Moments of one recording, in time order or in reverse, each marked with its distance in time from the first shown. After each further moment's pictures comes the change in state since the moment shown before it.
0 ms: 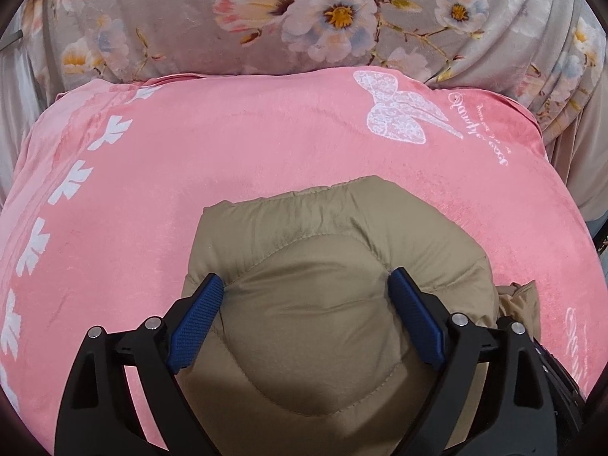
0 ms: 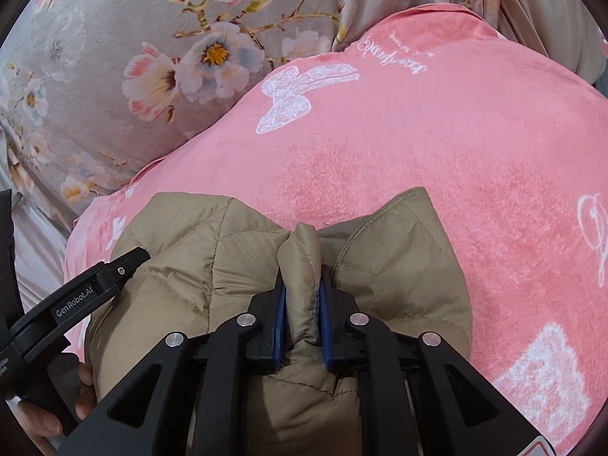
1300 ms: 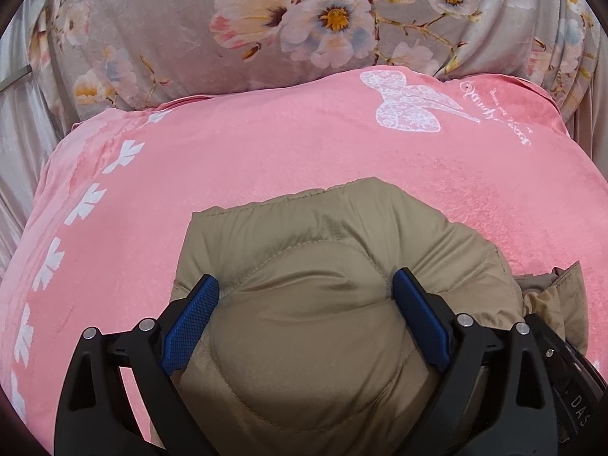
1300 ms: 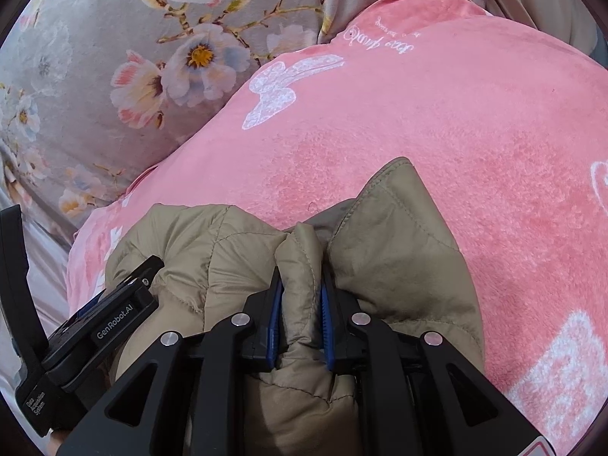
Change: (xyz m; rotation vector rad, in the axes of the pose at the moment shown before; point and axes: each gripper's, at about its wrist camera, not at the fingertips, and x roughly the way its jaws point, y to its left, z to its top) left arm 0.020 -0.022 -0.017 0.099 -0.024 0.162; right arm 0.020 -0.016 -0.008 0.069 0.002 0.032
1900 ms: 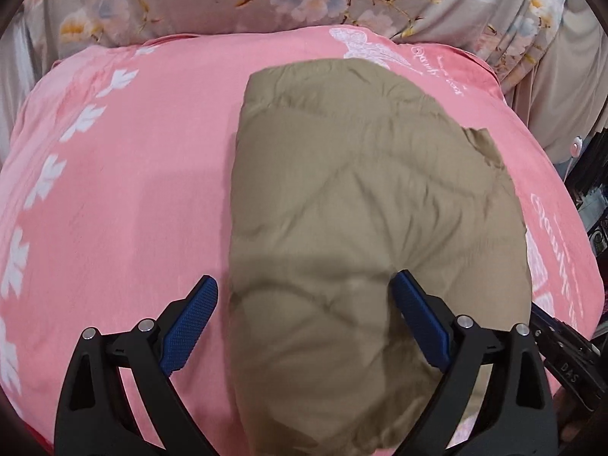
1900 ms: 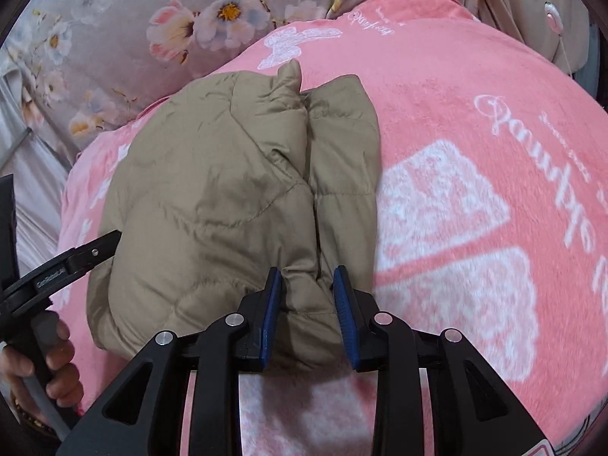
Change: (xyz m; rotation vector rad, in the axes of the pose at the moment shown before) left arm -0.107 0.078 -0.092 -0.018 0.192 -0.254; right arm -0.127 -0.006 -0.109 -0.161 0.116 -0.113
